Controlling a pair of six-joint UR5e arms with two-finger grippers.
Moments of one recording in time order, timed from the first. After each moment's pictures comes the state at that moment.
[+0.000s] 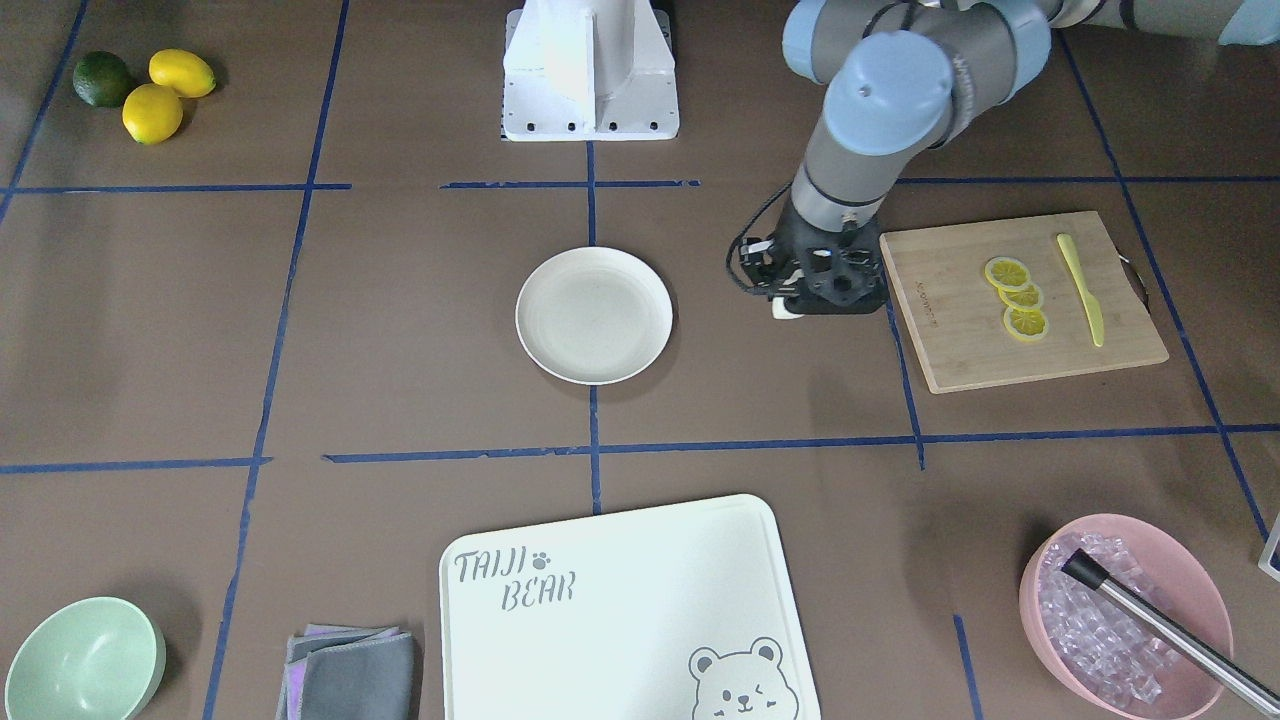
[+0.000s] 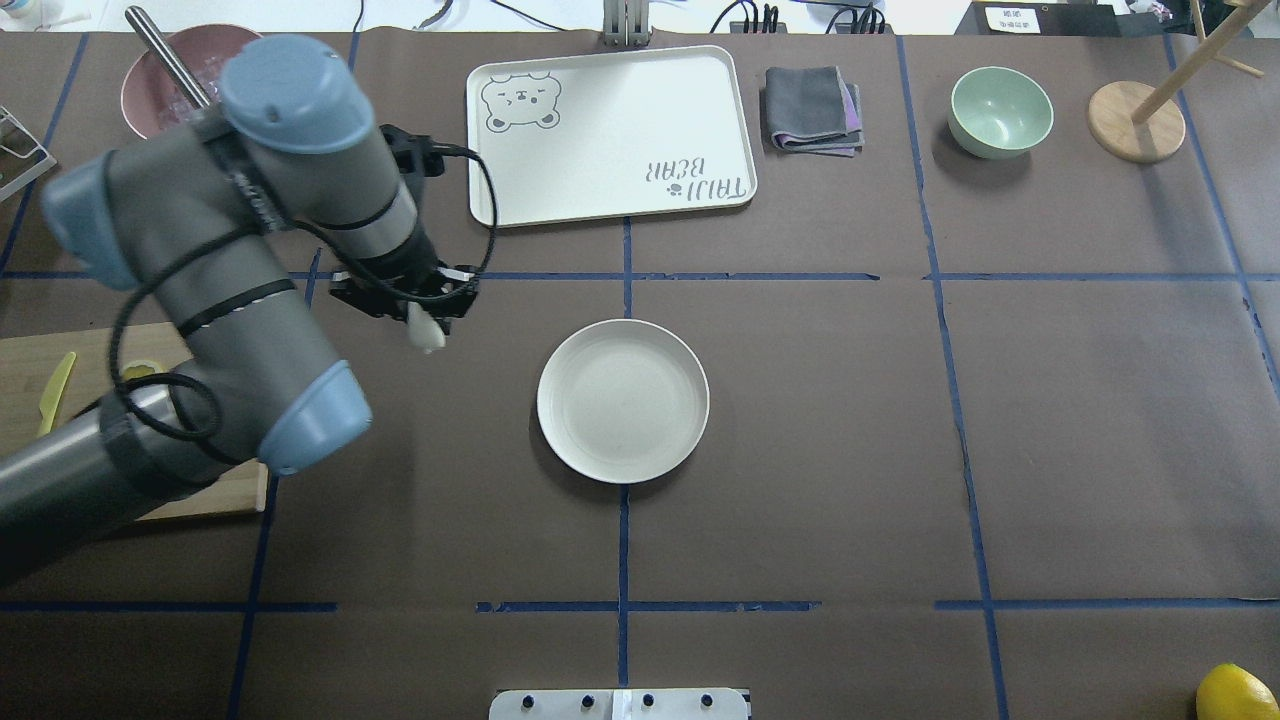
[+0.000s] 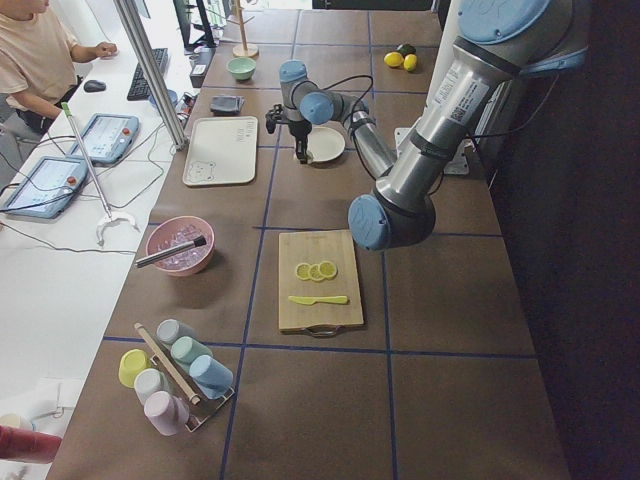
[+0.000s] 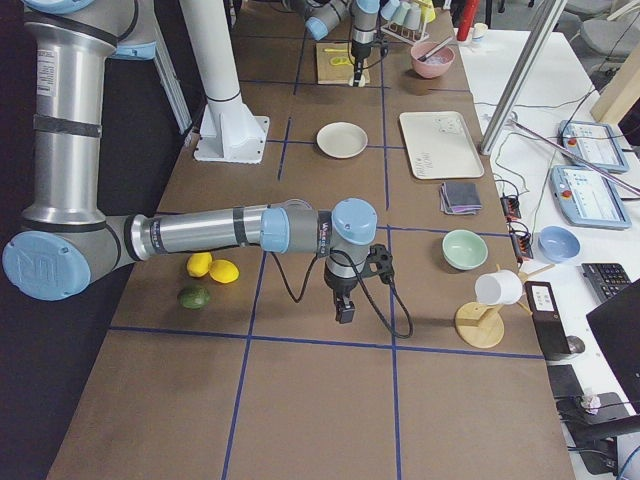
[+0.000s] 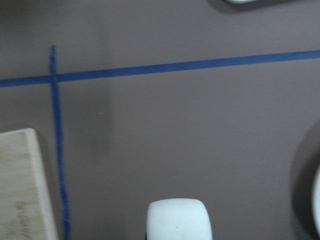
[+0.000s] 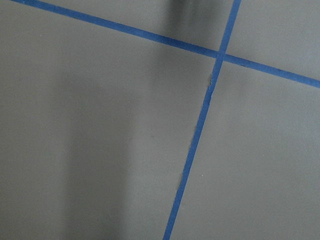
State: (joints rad) left arm -0.70 -2.26 -1.71 -1.40 -2.09 -1.05; right arm 1.49 -1.69 1.85 -1.73 2.31 -0.21
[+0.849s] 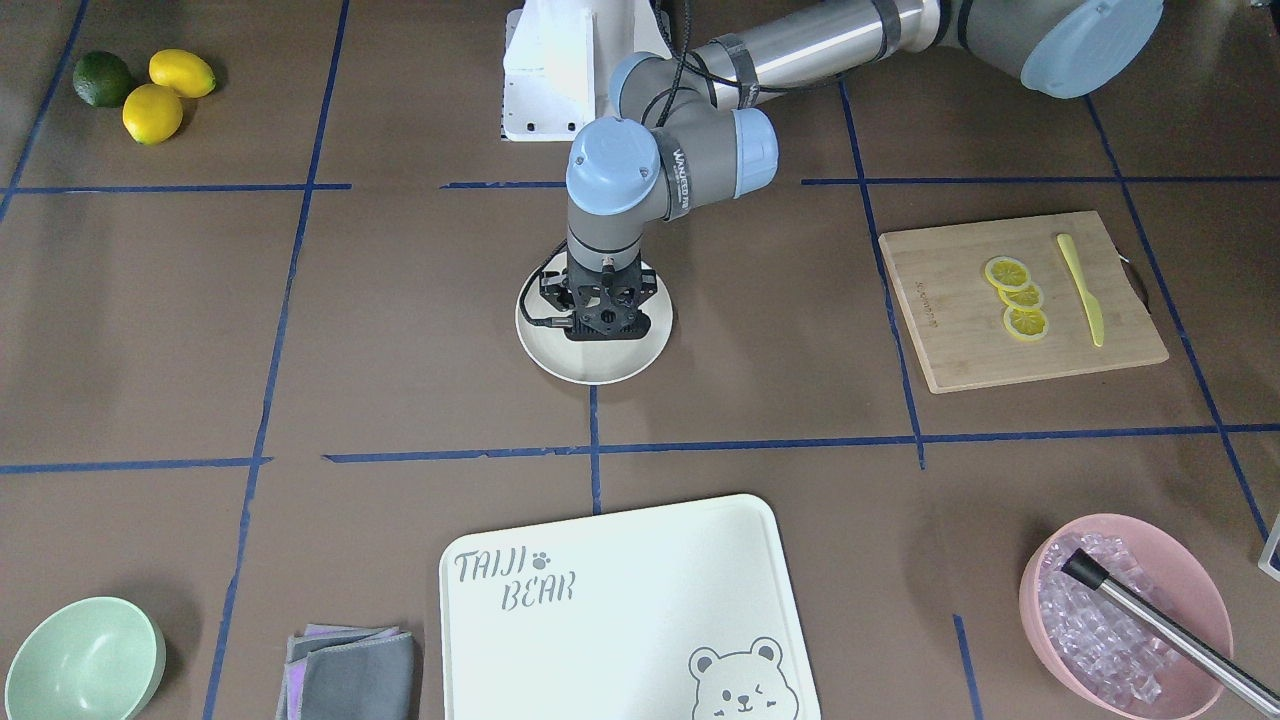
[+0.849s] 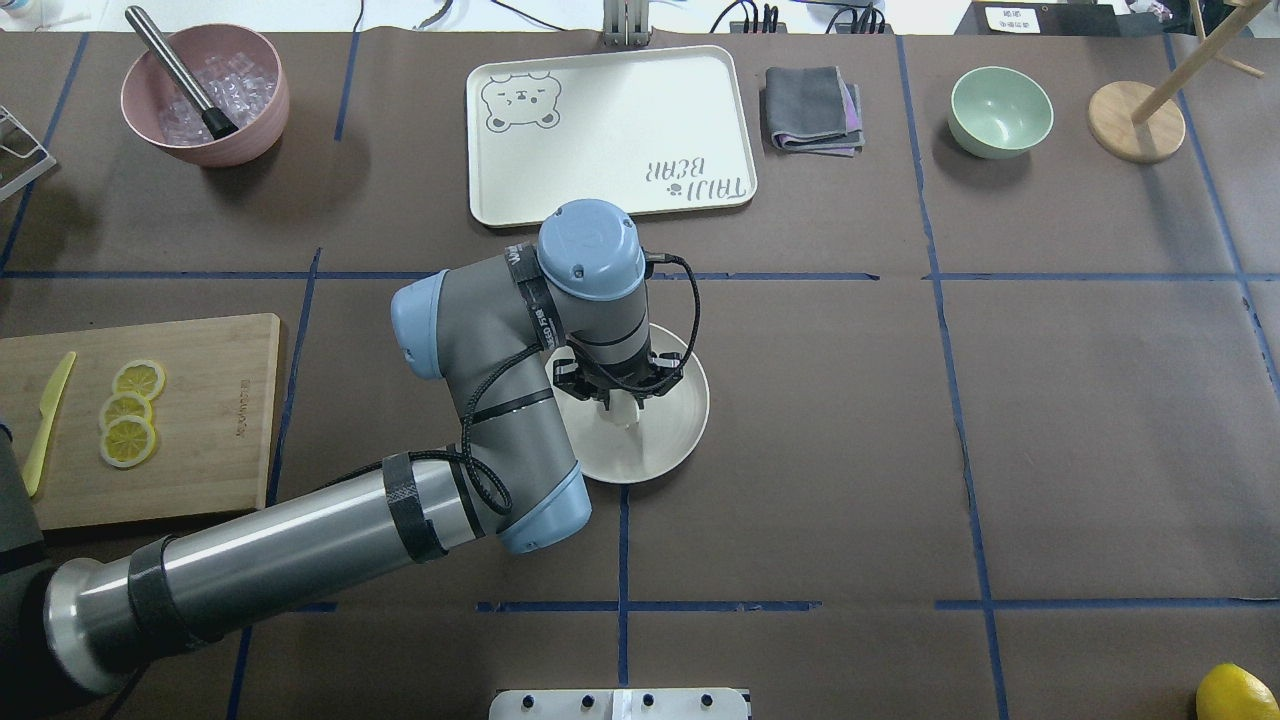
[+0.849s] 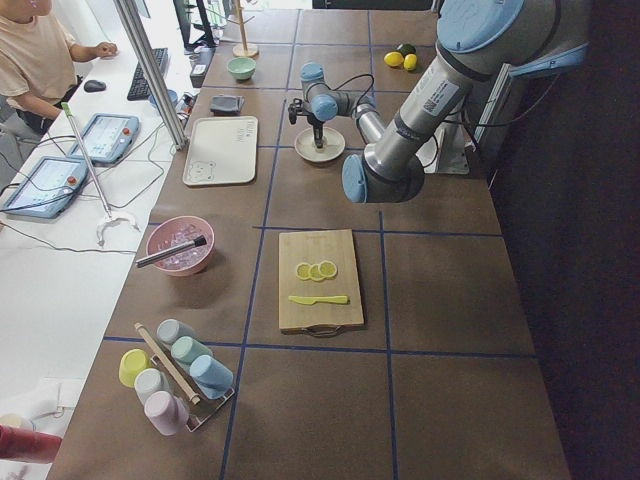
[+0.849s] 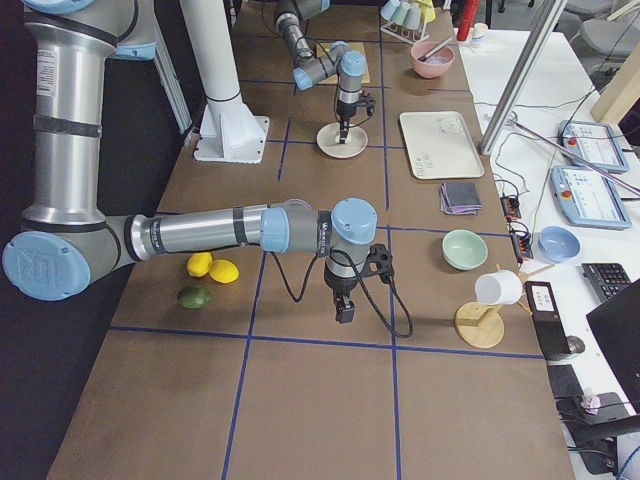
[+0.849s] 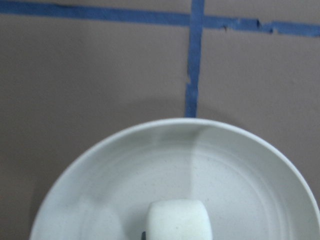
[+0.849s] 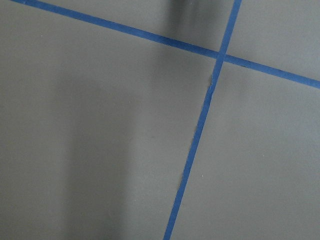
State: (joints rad) left arm -0.49 -2.48 -1.32 -1.70 -2.00 -1.26; right arm 1.49 -1.69 1.85 -1.73 2.31 -0.21
